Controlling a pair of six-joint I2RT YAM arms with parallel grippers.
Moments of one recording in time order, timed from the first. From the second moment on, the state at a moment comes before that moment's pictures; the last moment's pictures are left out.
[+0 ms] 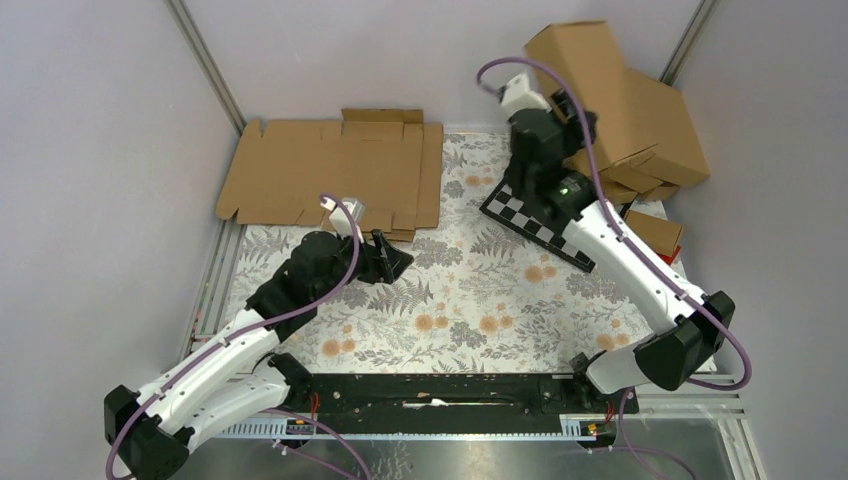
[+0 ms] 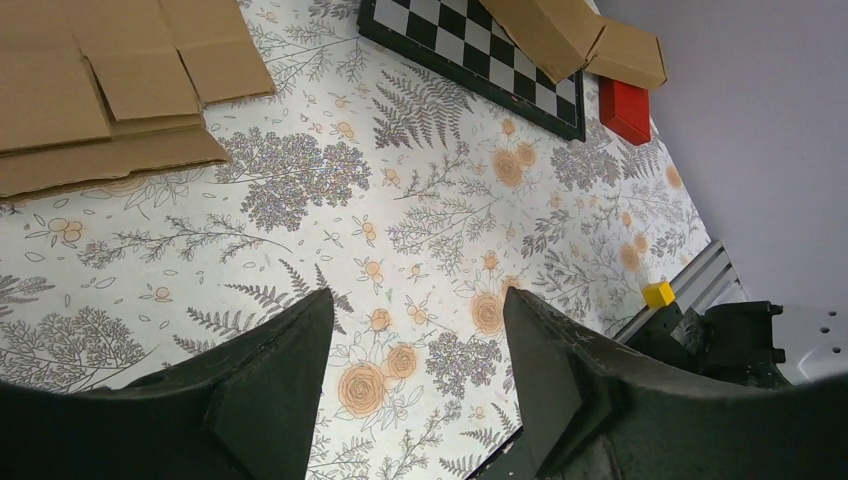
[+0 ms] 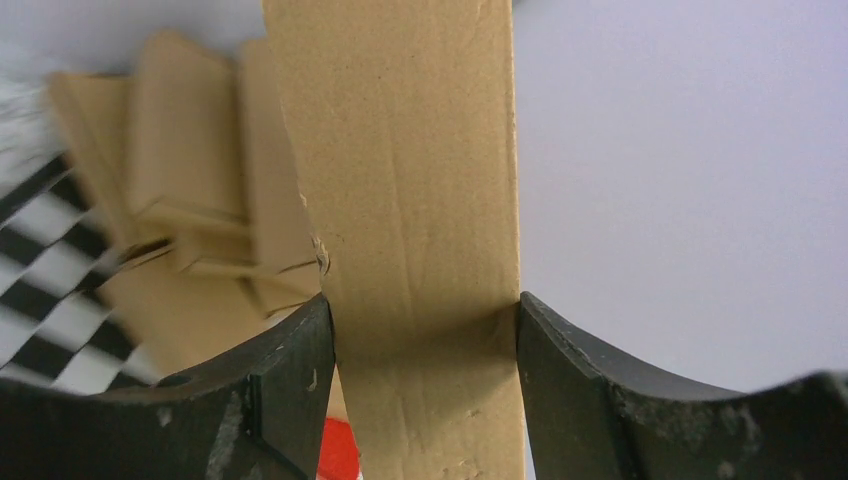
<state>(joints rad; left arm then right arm) -0.69 0.80 0.67 -0.18 0.05 -0.57 0.70 1.44 1.52 -0.32 1.12 -0.65</state>
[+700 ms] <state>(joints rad) -0.69 0.94 0.72 -0.17 0.12 -0.56 0.05 2.00 1.79 0.28 1.06 -0.93</state>
